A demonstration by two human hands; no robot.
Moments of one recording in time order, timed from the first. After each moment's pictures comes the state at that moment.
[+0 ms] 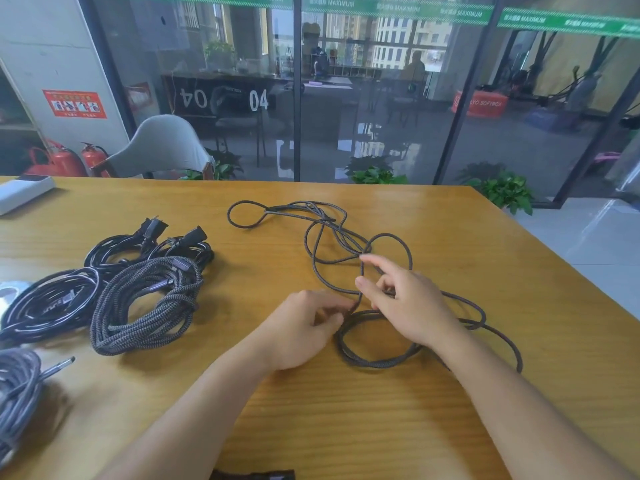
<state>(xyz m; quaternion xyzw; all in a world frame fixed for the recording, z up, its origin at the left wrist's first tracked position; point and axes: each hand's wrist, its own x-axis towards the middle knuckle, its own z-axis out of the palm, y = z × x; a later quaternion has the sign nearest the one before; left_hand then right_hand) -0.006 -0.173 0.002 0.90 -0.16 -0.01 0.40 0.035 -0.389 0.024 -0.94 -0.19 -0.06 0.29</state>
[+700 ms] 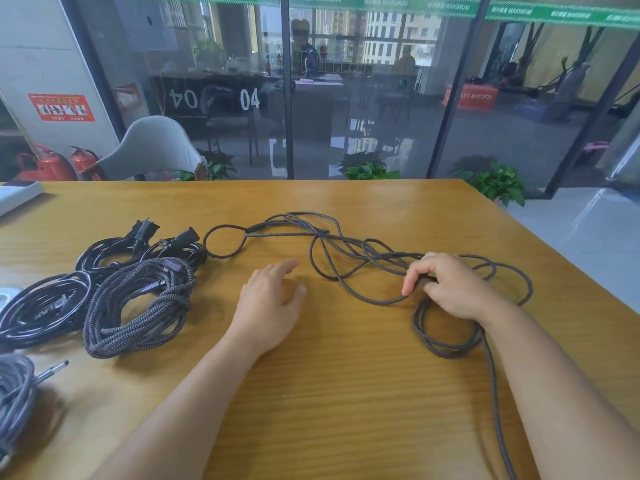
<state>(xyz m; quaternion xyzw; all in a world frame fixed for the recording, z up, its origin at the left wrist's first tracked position) 0.004 -0.154 -0.004 0.93 -0.01 0.11 0.35 0.066 -0.464 0.028 -0.94 -0.16 0.02 0.29</state>
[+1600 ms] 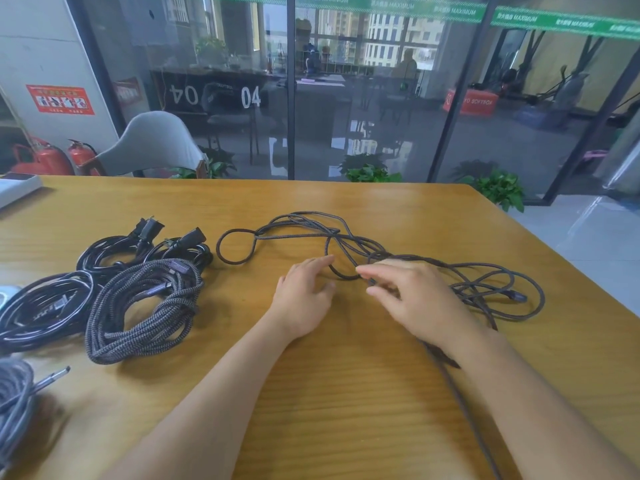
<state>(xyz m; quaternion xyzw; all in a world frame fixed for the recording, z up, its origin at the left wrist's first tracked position) 0.037 -0.175 -0.002 0.91 -0.06 0.05 0.41 0.037 -0.389 0.034 -0.92 -0.29 -0.14 0.22</state>
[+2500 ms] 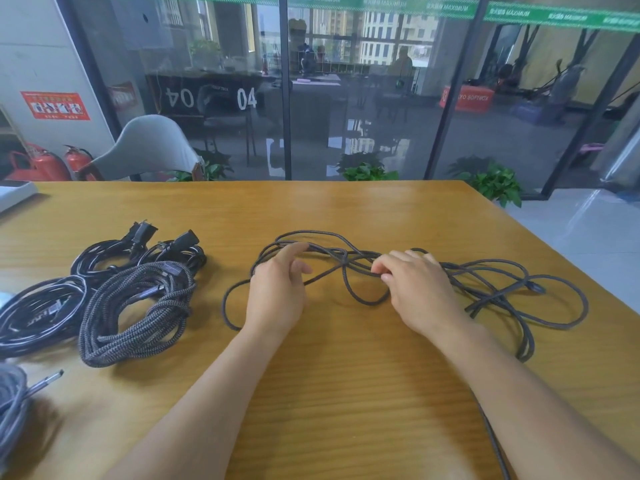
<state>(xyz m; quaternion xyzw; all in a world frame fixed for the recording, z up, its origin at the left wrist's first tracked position) 0.028 -0.169 0.001 0.89 0.01 0.20 0.41 0.048 -0.397 0.023 -0.96 -0.19 -0.17 0.09</state>
